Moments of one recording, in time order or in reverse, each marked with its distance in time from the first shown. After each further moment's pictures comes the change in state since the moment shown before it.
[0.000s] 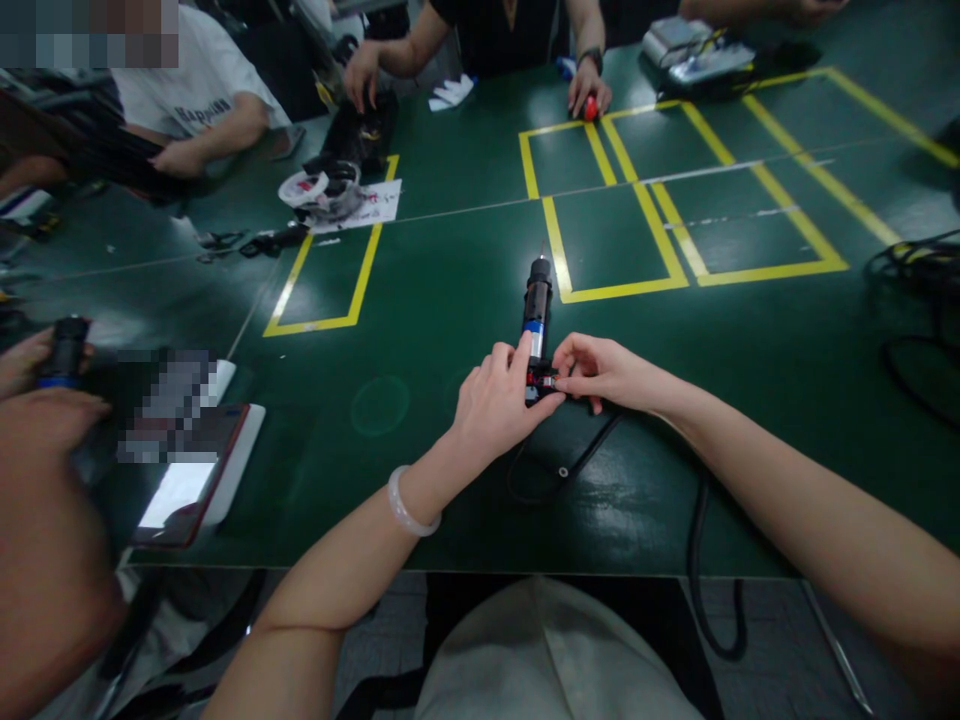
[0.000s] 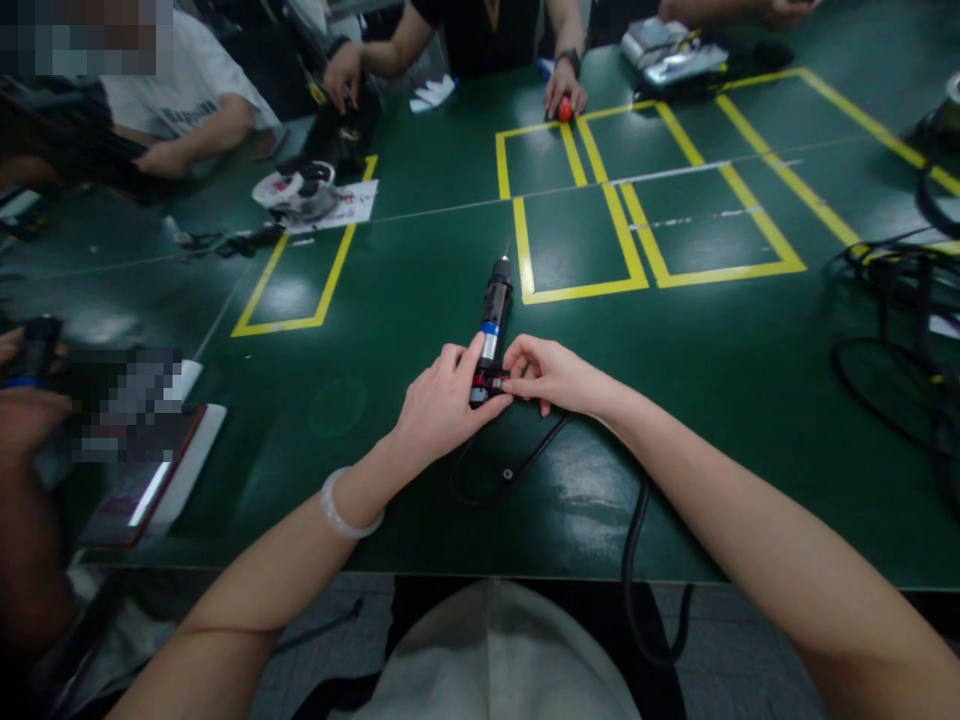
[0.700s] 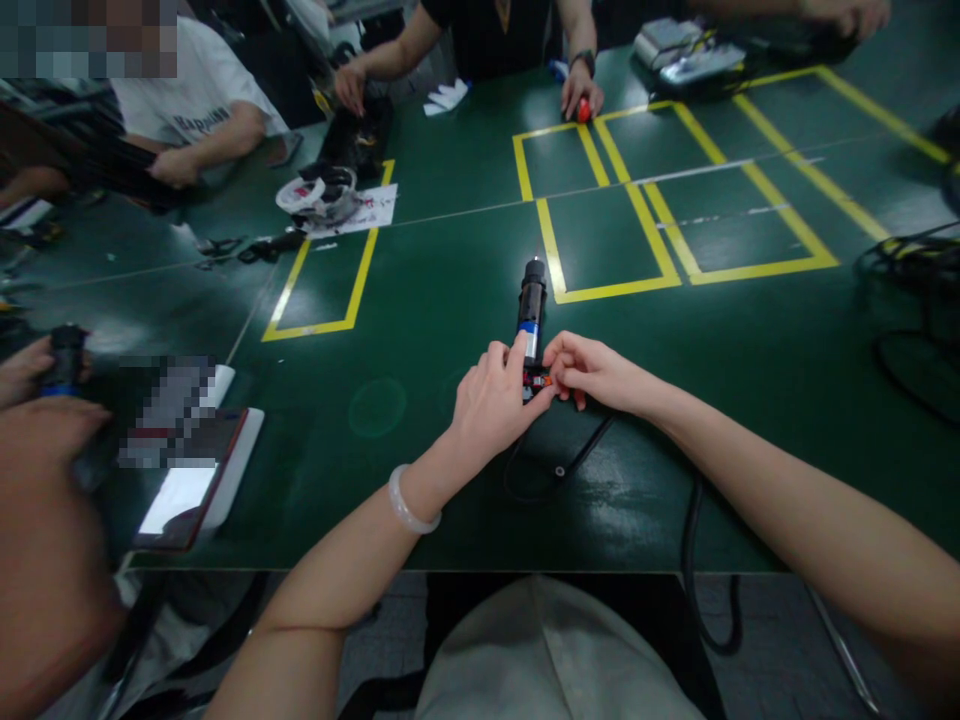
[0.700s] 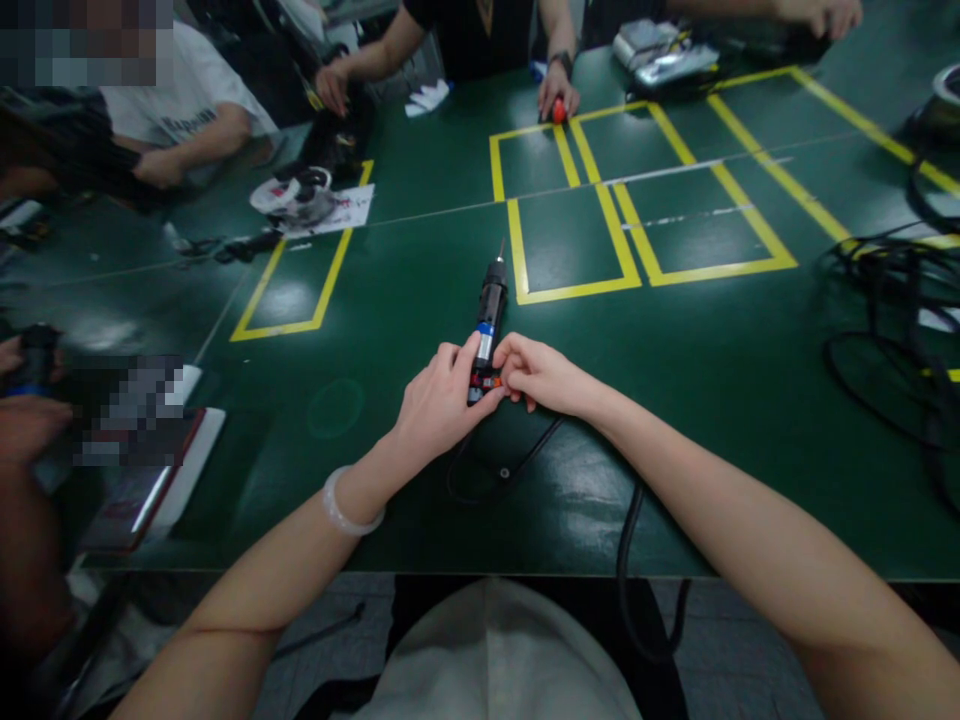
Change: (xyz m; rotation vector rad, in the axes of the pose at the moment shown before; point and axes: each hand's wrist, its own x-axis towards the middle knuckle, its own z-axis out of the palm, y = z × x) left_hand 0.004 0.006 0.001 0.041 0.021 -0.016; right_hand 0.002 0.002 0.008 0.049 0.018 -0.048
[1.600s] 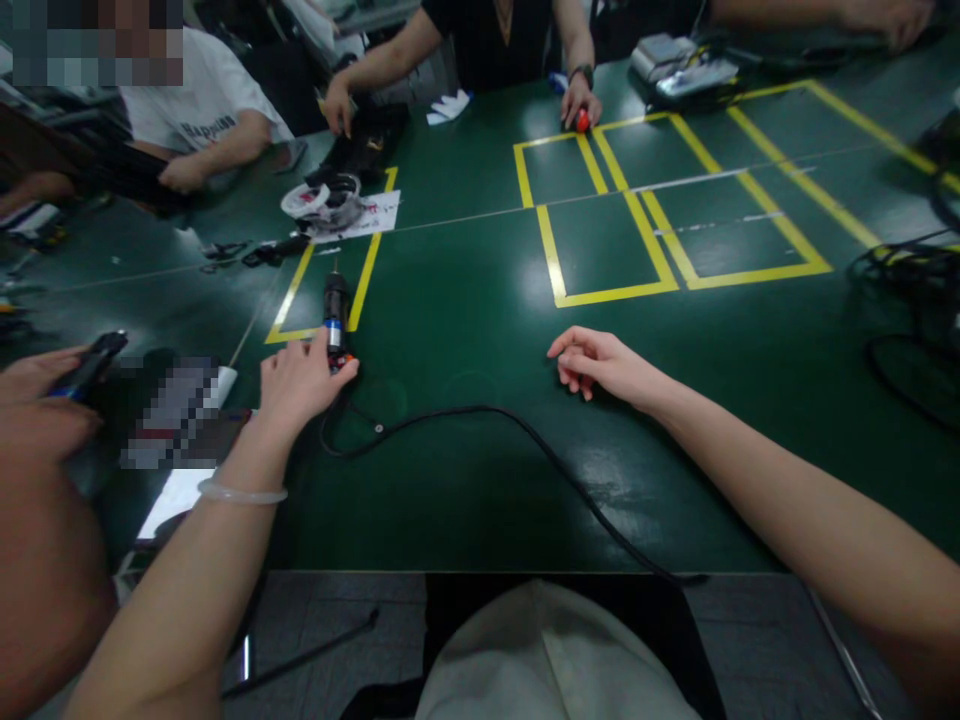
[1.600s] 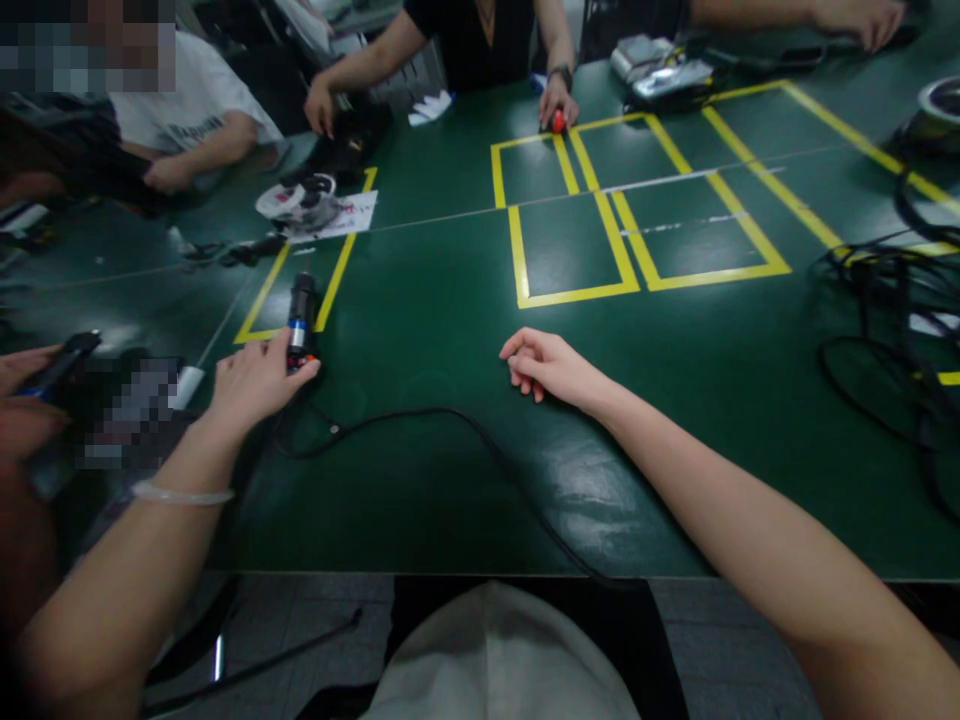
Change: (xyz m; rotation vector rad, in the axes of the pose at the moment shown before) left_hand -0.032 -0.229 -0.035 0.357 -0.162 -0.494; right_hand -0.001 -0.004 -0.010 0.014 0.102 0.044
